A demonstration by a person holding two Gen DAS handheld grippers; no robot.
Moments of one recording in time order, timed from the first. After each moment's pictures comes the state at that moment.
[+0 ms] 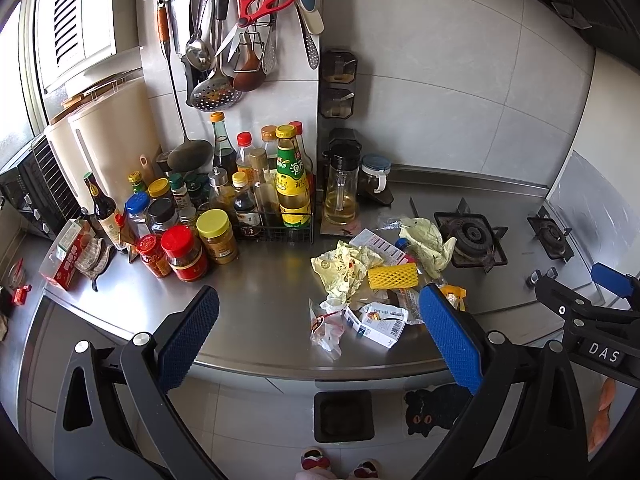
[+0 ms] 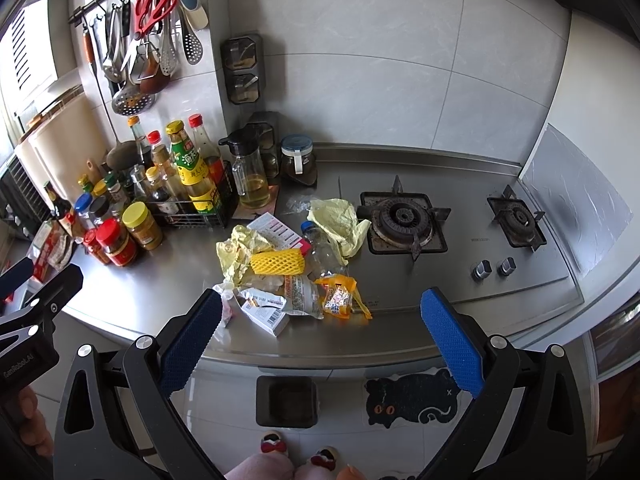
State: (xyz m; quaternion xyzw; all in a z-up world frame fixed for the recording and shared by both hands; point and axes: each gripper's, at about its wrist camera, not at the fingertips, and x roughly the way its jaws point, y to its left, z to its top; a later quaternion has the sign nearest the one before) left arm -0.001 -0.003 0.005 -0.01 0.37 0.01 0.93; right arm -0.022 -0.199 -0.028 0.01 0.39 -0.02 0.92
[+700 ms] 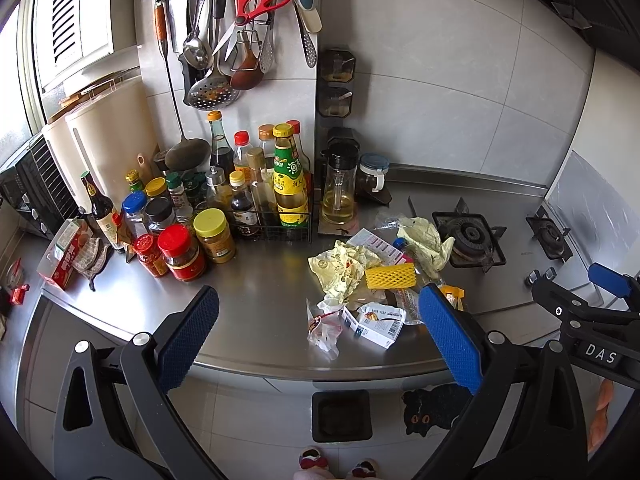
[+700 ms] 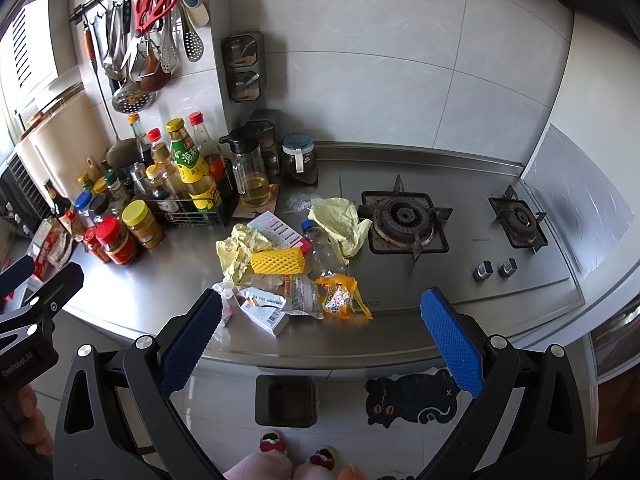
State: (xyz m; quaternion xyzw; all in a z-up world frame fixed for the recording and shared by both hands) left arm 0.000 -0.002 0.003 -0.01 0.37 0.00 0.93; right arm -0.019 -0.198 -0.030 0.01 0.39 -0.02 0.92
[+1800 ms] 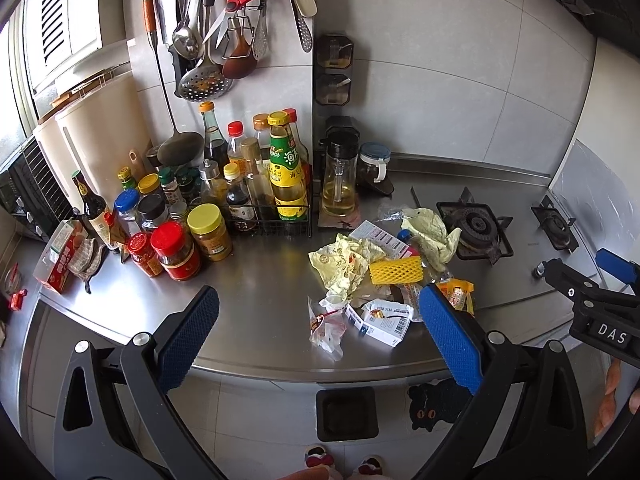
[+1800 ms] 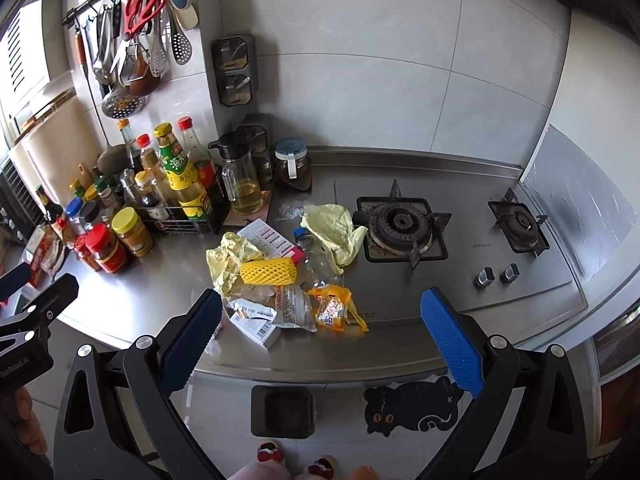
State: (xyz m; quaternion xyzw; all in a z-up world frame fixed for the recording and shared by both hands) left arm 0.020 -0.003 -0.020 0.00 0.39 0.00 0.92; right arm 0.000 -0.211 -0.049 0.01 0.37 -0.03 0.93
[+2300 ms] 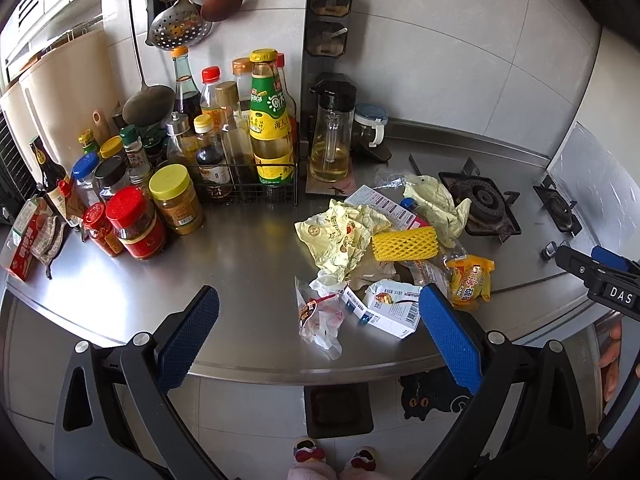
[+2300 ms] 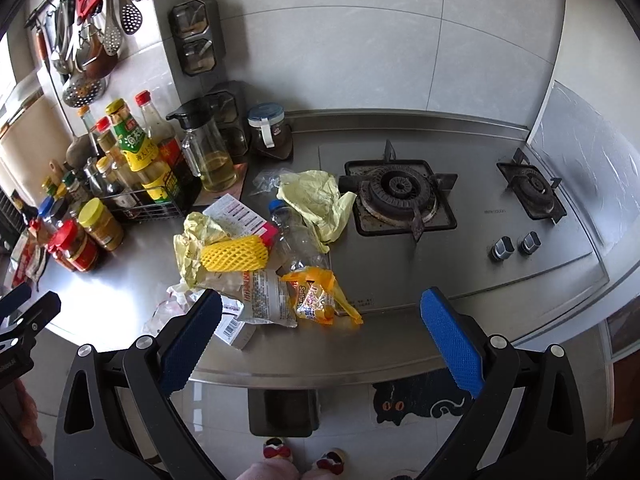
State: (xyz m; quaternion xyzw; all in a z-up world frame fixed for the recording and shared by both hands) left arm 0.061 0.010 -0.107 -0.02 0.42 -0.03 0.91; right arm 0.046 -0.251 -0.132 0.04 0.41 -0.04 0.91
